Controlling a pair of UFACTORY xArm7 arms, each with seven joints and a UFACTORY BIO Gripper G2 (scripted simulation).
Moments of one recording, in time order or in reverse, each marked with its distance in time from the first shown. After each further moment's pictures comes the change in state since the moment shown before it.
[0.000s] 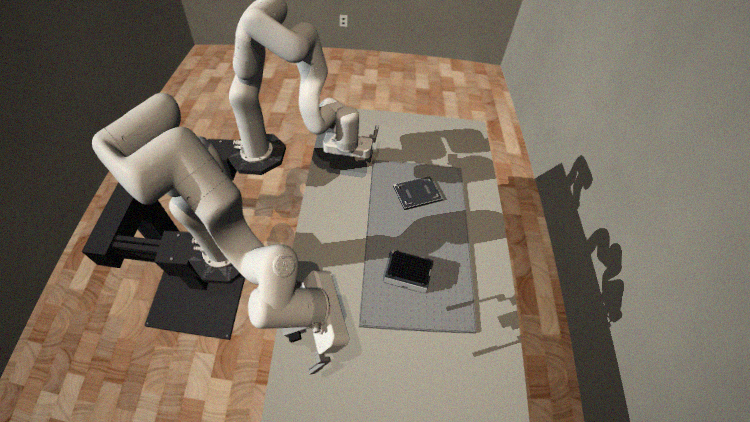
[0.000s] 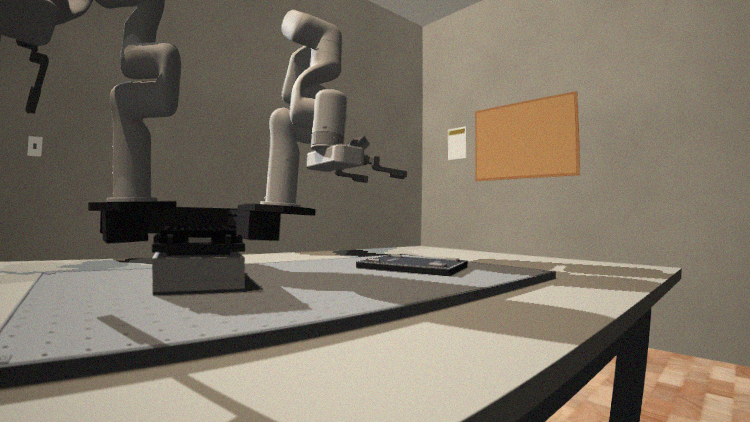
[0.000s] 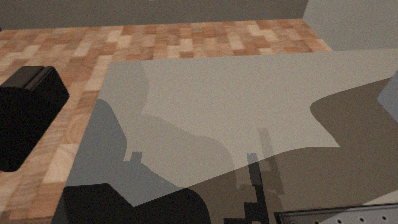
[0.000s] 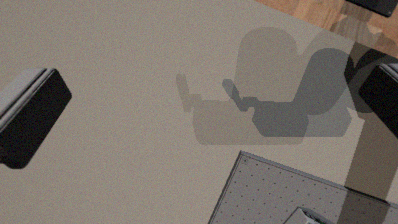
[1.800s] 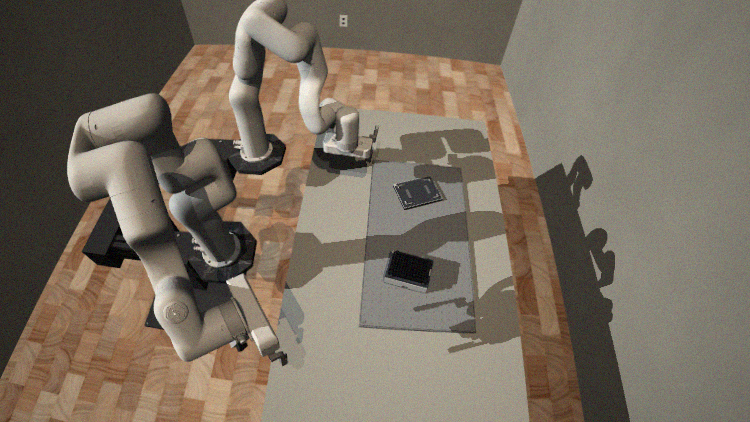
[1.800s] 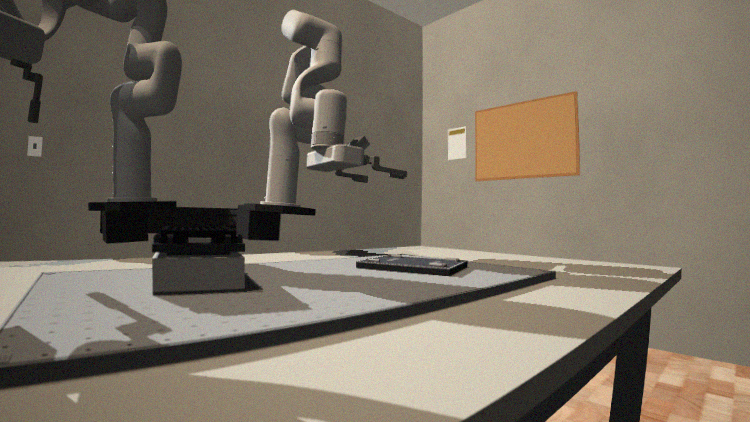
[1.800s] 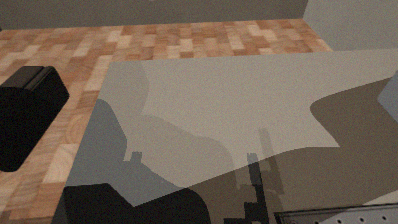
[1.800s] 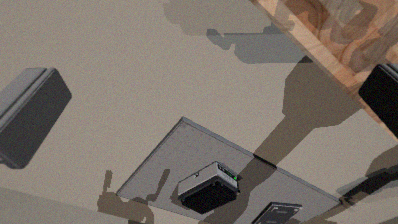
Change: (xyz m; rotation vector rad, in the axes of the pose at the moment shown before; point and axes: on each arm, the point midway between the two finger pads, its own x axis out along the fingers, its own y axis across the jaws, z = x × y) left arm 0.000 0.000 0.000 0.000 0.000 0.000; right arm 0.044 -0.034 0.077 -0.292 0.422 0.046
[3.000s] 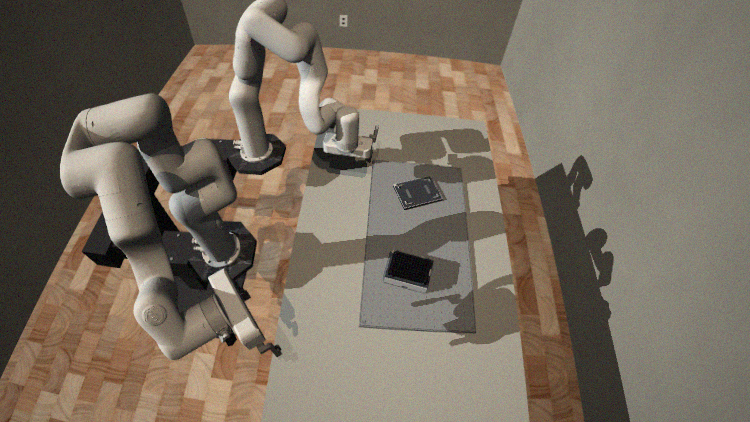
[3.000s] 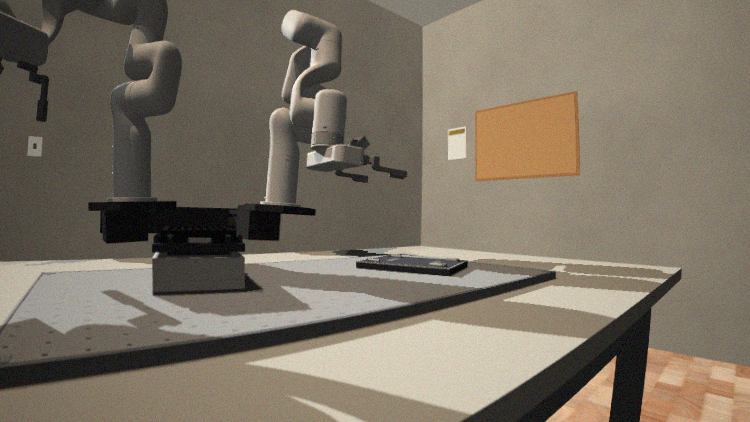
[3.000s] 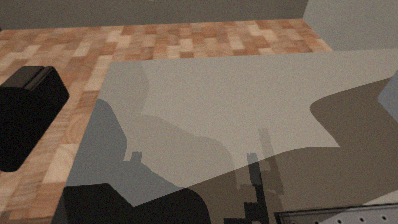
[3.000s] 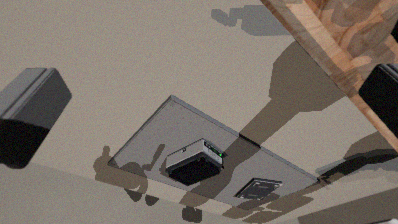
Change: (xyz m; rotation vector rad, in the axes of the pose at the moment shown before) left arm 0.000 0.000 0.000 0.000 0.000 0.000; right arm -0.009 -0.023 0.008 -0.046 0.123 0.028
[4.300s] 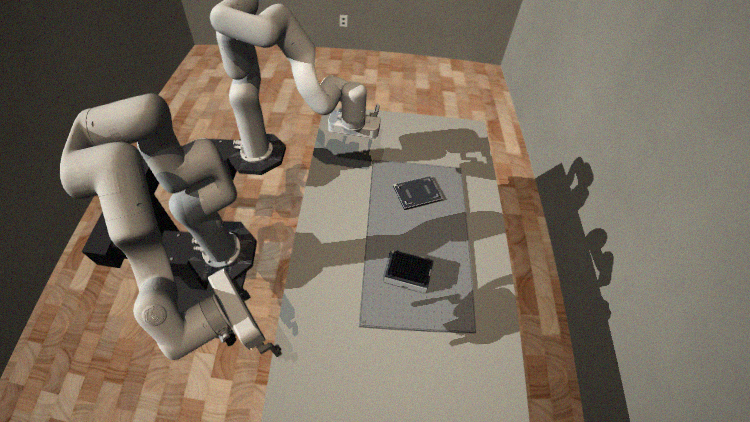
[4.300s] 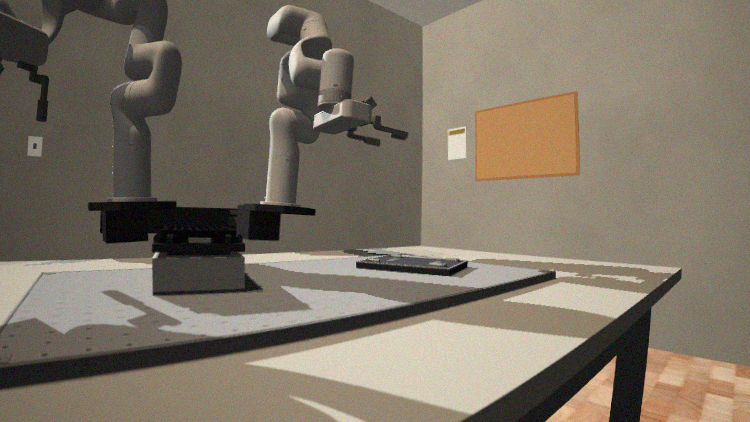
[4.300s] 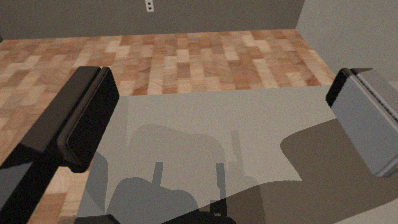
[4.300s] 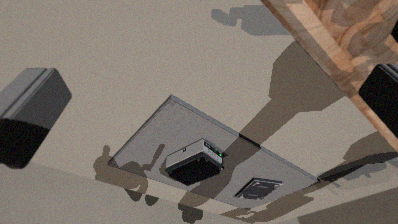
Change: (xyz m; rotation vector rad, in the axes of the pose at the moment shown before) left arm 0.000 -0.020 0.095 -0.005 -0.006 -0.006; right arm 0.000 0.000 0.000 0.000 0.001 0.000
